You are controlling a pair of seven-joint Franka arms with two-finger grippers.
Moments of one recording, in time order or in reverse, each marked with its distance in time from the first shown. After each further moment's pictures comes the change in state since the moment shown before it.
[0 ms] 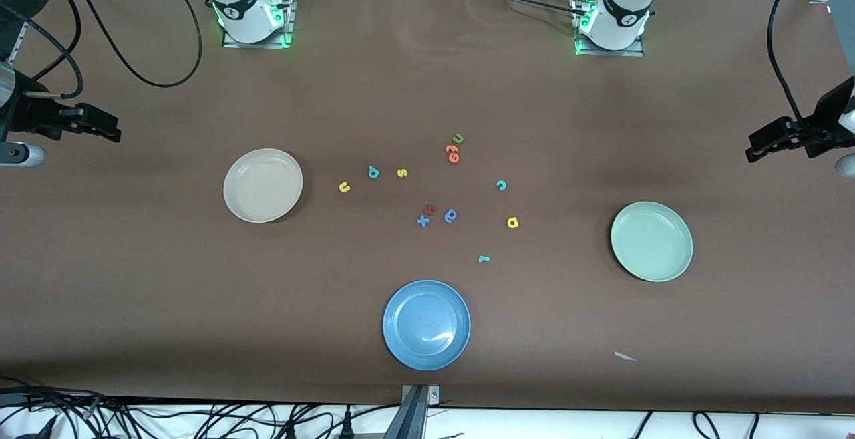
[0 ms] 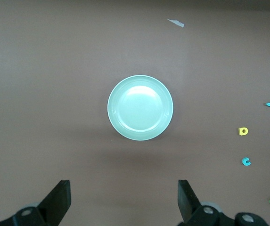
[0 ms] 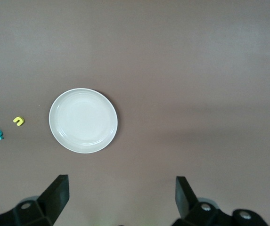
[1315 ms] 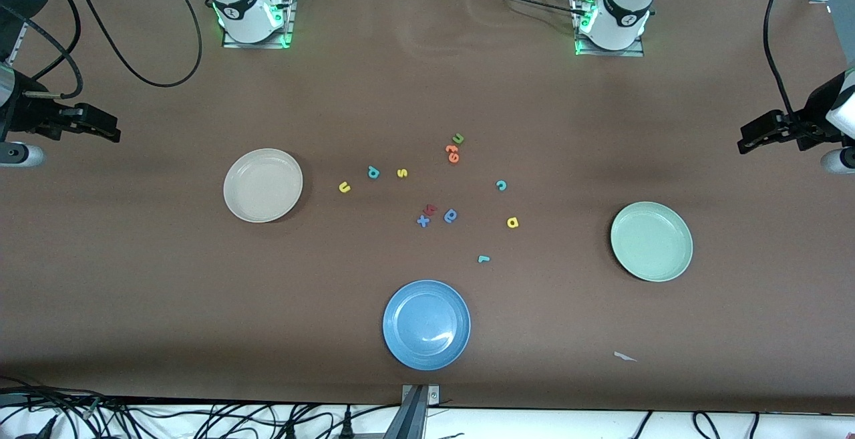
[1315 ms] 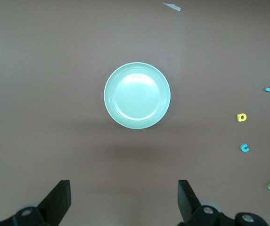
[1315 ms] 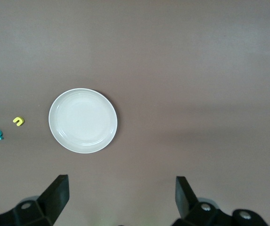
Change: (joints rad) left arm -0.001 0.000 -0.014 0.009 0.000 -0.059 0.007; right arm -0.001 0.000 -0.002 0.000 0.000 0.000 0.000
